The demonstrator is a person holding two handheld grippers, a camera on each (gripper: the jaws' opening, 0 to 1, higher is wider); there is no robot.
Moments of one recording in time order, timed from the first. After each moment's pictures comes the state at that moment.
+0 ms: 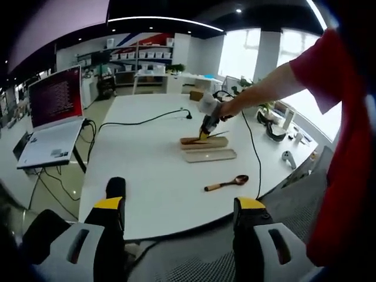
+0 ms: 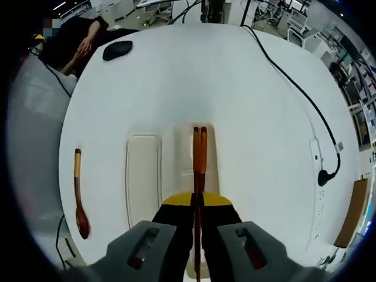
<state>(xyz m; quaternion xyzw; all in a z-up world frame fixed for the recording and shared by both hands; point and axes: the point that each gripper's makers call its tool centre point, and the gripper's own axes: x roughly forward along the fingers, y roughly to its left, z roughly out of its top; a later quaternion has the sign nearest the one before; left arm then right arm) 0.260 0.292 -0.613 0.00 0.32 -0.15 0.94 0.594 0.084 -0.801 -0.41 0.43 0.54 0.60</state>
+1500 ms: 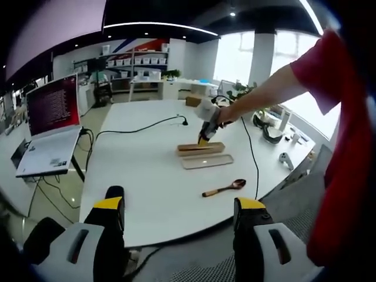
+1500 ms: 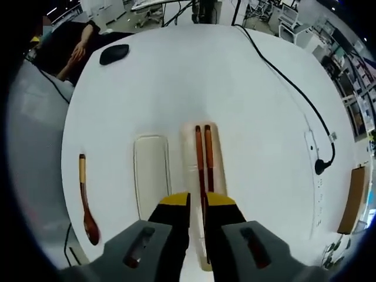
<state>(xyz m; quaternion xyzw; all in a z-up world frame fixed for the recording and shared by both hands) 0.263 0.287 -0.599 0.01 0.29 -0.17 0.94 0.583 0.078 -0.784 -0.40 0.44 0.51 0.62</state>
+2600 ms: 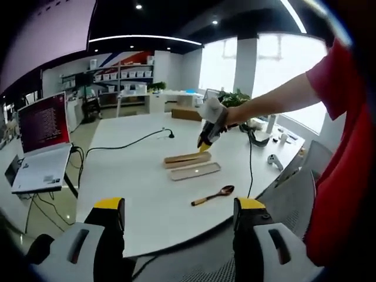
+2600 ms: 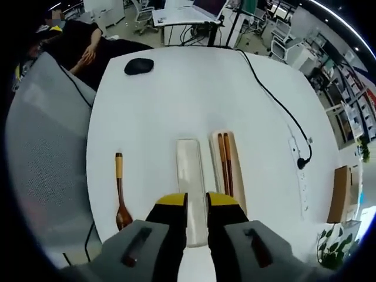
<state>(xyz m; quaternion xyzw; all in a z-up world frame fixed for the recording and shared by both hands) 0.252 0.265 -0.576 0.03 0.24 -0.22 0.94 0.497 0.072 -0.703 -0.42 0.38 0.51 0.65</state>
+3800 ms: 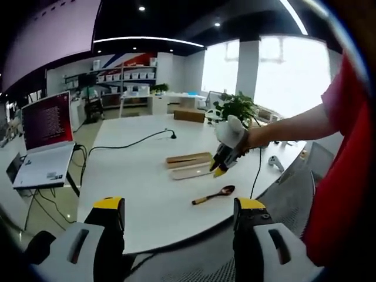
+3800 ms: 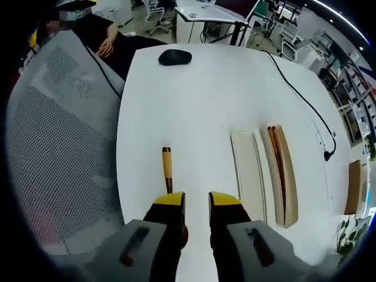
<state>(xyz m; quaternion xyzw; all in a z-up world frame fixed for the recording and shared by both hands) 0.242 0.273 -0.578 0.02 0.24 -0.21 0.95 0.397 0.076 -0.762 -0.39 0.41 0.52 0.64</state>
